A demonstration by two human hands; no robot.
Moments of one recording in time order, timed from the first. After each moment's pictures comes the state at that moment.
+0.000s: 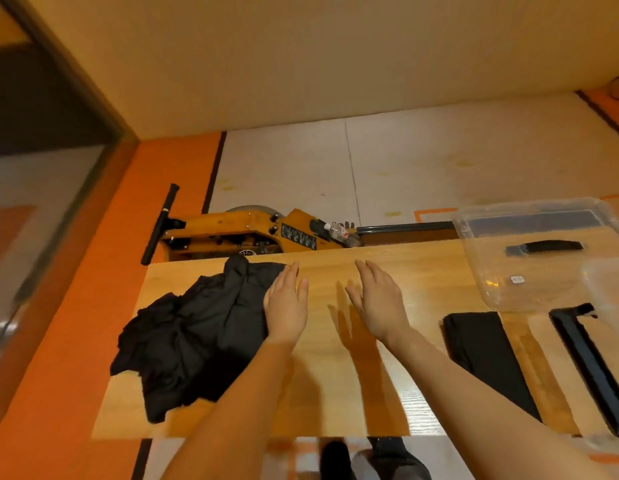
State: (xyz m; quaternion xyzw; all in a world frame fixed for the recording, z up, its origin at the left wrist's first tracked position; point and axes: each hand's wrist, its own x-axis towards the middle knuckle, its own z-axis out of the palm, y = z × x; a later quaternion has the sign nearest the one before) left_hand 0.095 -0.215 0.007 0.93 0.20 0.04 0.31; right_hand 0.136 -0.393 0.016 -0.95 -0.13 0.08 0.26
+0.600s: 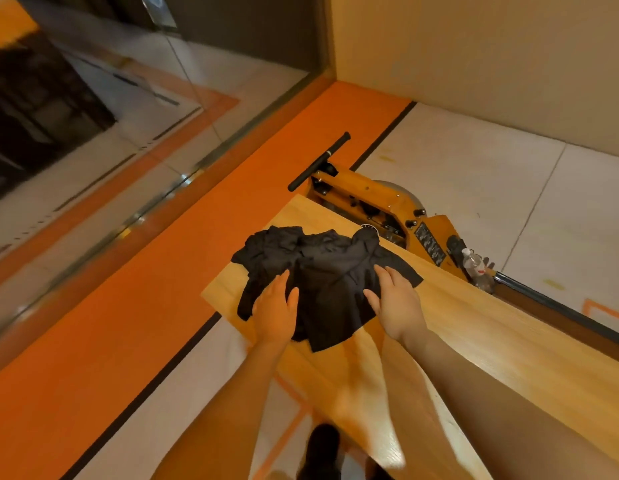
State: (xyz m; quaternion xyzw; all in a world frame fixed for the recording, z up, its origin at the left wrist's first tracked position) left_hand -0.048 -0.104 -0.004 0.82 0.51 0.11 0.25; right_hand 0.141 -0.240 -0.006 -0.87 -0.42 0.19 0.18
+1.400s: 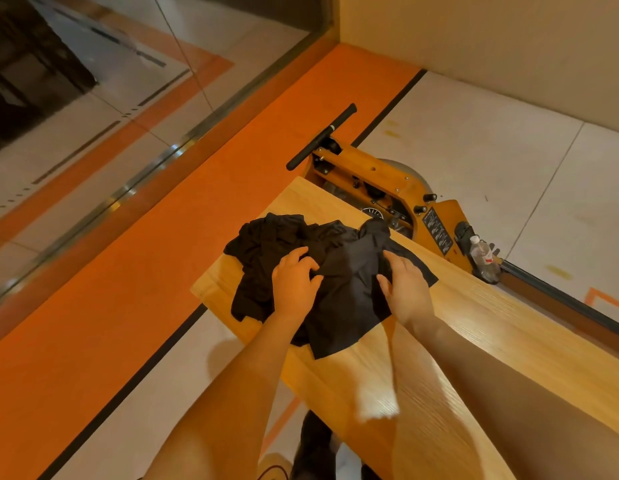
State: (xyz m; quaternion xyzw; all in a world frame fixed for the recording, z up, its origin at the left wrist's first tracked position) left_hand 0.008 -0.063 -0.018 0.87 0.45 0.06 0.21; right_hand 0.167 -0.199 -0.035 -0.88 -0.37 0.20 0.23
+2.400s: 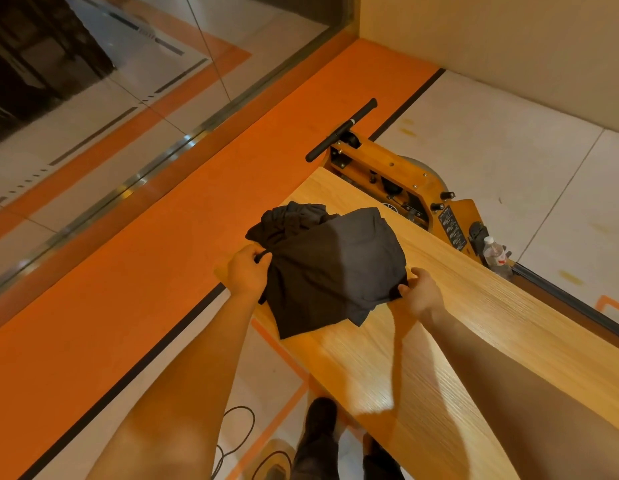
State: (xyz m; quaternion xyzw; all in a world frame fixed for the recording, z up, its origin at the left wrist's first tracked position) left_hand -0.087 0.001 -0.016 0.72 0.58 0.16 0.34; right_hand 0.152 -0.201 -0.057 -0.87 -0.17 0.36 0.28
